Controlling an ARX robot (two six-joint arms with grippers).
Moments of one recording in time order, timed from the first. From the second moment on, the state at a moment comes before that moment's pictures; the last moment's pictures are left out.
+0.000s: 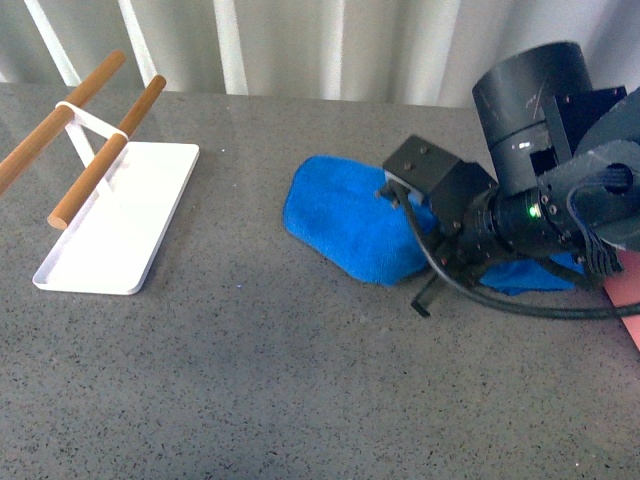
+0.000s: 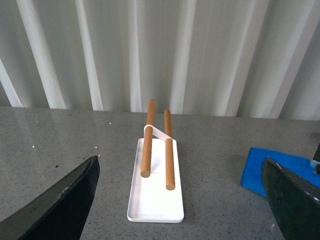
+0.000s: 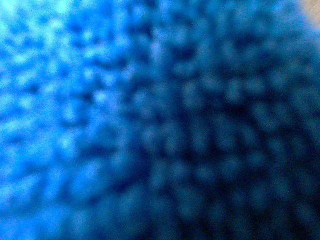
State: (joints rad) left arm 0.00 0.00 0.02 0.00 0.00 0.00; right arm 0.36 2.18 1.05 0.30 0.01 -0.51
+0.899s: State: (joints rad) left arm 0.00 0.00 0.02 0.00 0.00 0.00; right arm 0.25 1.61 1.14 0.44 0.30 -0.21
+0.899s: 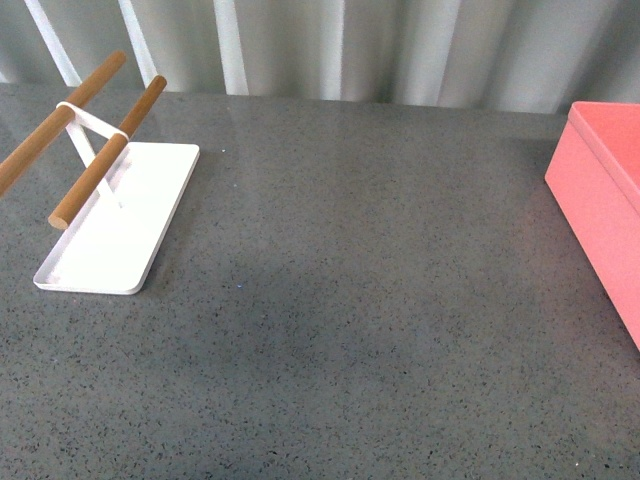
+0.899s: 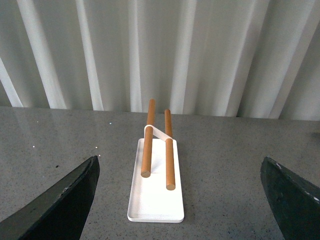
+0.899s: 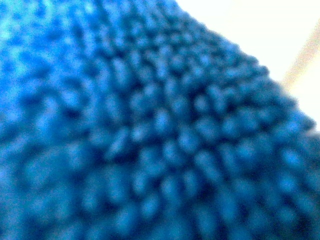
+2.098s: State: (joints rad) left arm 0.00 0.00 0.02 0.00 0.00 0.00; right arm -0.08 1.61 0.87 0.49 0.19 -0.20
